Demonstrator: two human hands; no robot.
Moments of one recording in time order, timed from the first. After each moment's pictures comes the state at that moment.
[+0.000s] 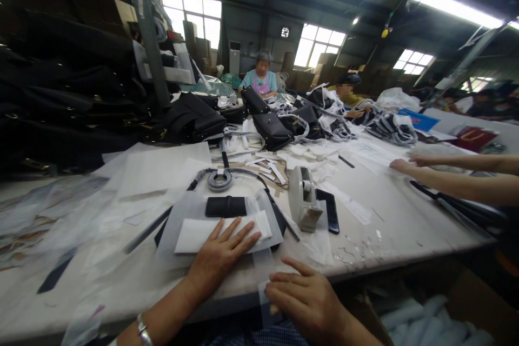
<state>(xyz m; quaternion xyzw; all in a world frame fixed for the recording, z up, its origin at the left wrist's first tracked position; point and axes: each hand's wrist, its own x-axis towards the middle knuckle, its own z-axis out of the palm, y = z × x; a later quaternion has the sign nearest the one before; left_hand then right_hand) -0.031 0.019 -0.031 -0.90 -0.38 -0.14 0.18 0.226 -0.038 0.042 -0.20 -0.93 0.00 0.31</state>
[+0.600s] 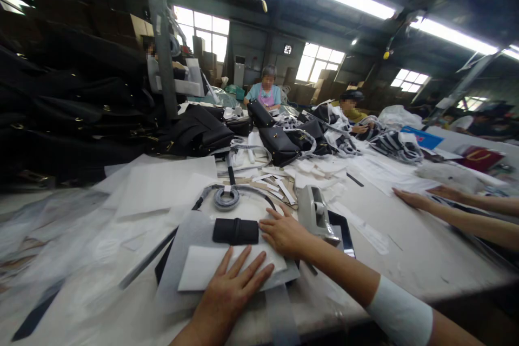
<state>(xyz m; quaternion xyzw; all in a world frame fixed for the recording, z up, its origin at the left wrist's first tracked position) -0.027 0.025 -0.039 -0.87 -0.35 -0.21 0.27 0.178 0.129 0.037 -0.36 -0.93 0.05 0.00</state>
